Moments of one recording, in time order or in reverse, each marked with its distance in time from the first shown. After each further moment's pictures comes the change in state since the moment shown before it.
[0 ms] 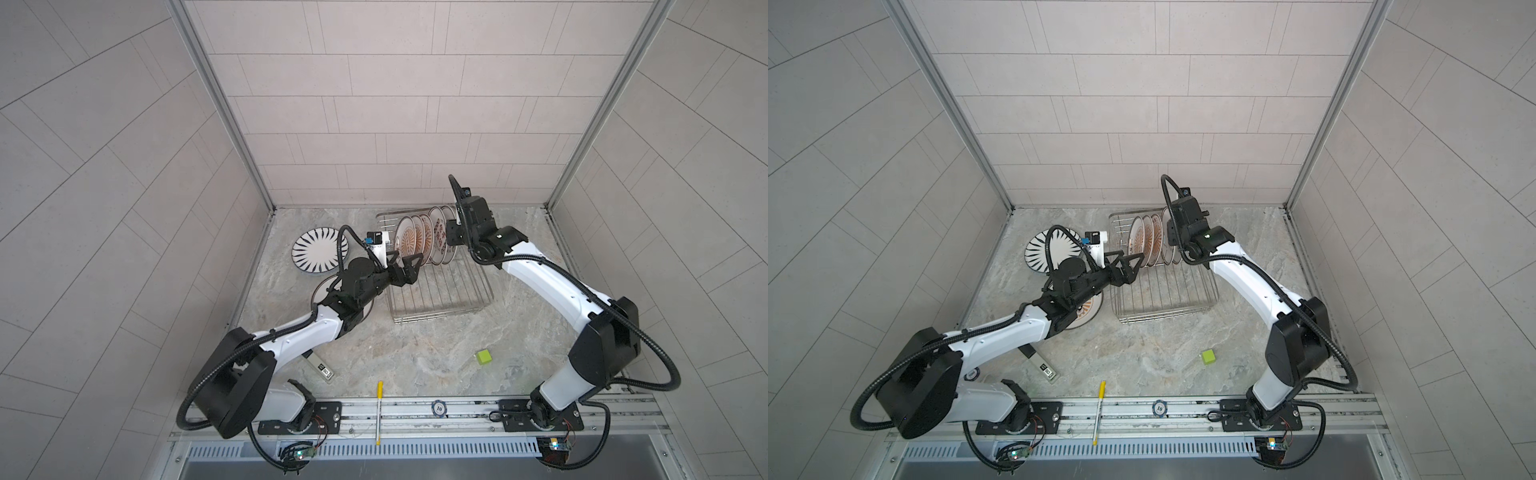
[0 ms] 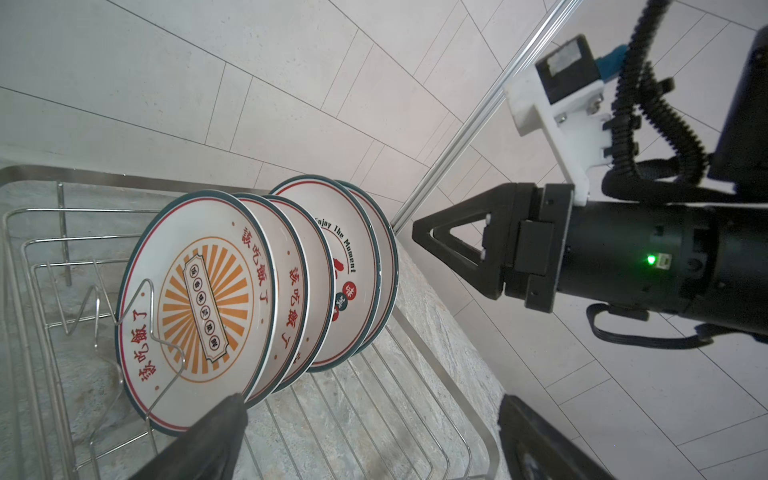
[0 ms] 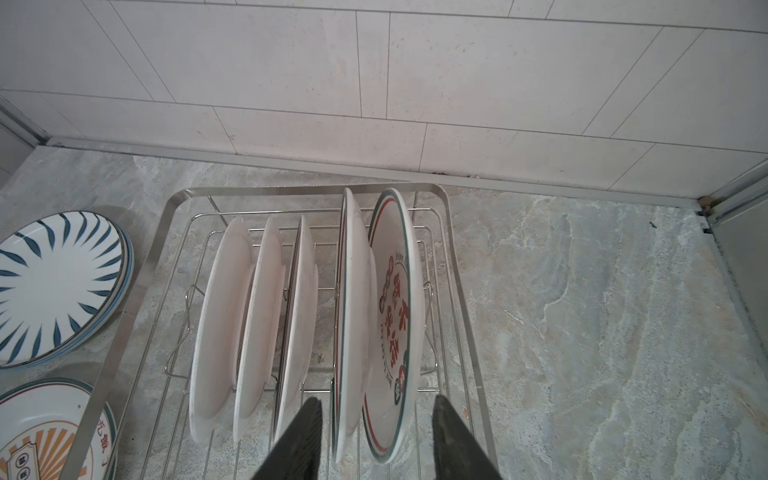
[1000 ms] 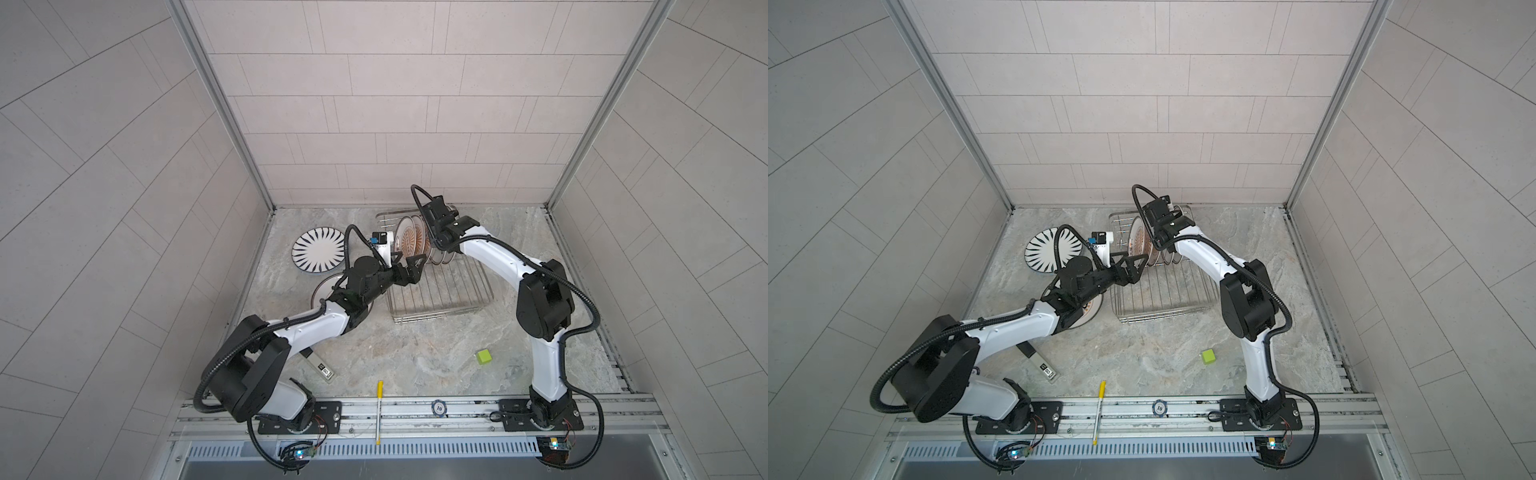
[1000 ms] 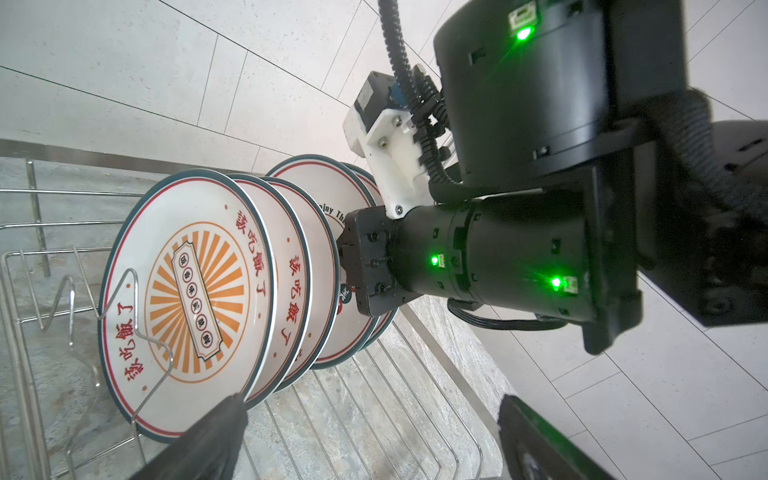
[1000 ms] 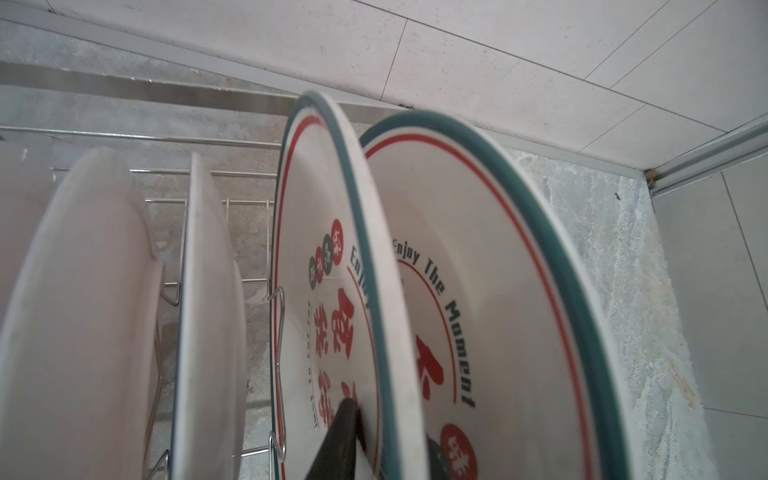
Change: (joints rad) left arm 0.000 0.071 0.016 0.048 0.013 0.000; right arm 0.036 0.381 0.278 -0.152 0.219 0.015
